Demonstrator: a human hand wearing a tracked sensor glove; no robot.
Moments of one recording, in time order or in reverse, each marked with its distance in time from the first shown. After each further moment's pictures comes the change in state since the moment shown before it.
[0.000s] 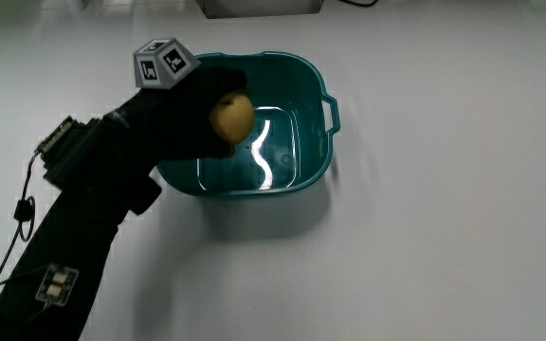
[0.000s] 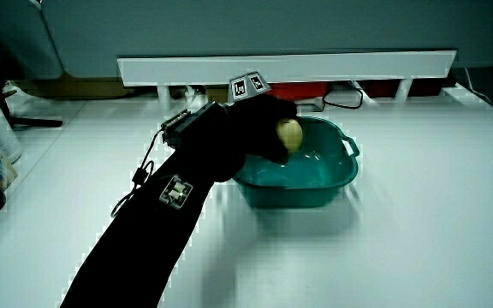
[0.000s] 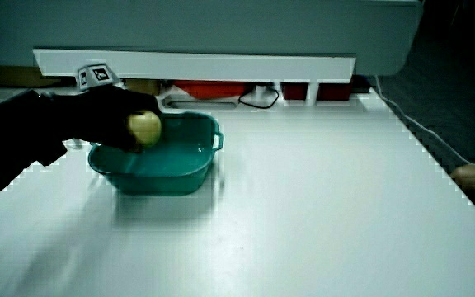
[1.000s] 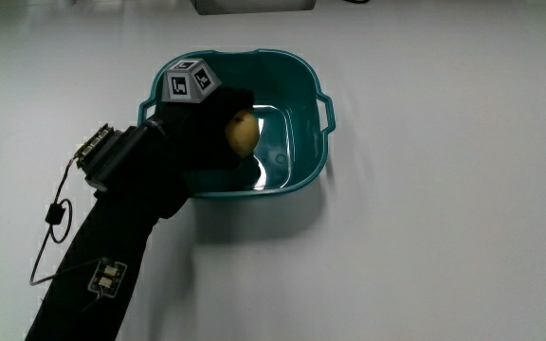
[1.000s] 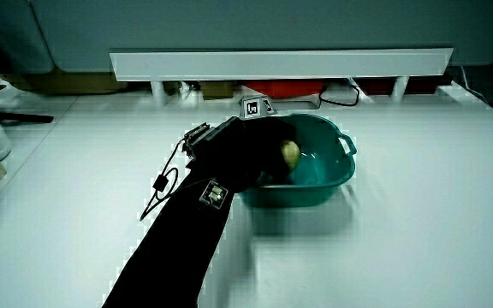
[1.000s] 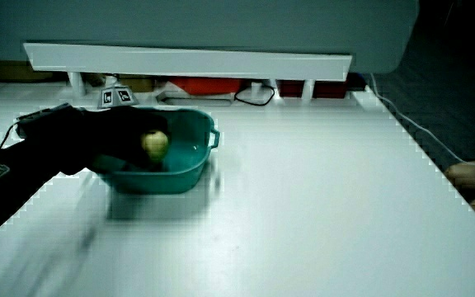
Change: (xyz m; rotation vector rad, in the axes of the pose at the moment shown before) arm -0.010 0.034 -0.041 -0.120 0.069 0.158
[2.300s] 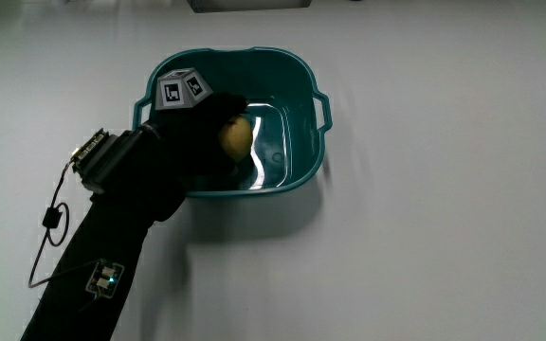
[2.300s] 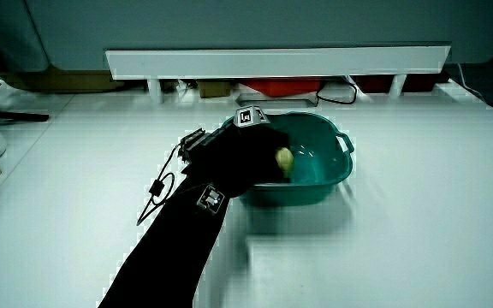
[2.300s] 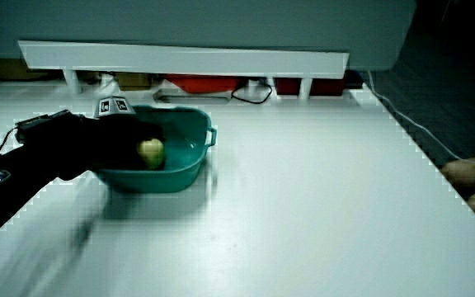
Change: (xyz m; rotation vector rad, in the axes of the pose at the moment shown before) arm -0.019 0.005 -0.012 -0.105 -0.080 0.075
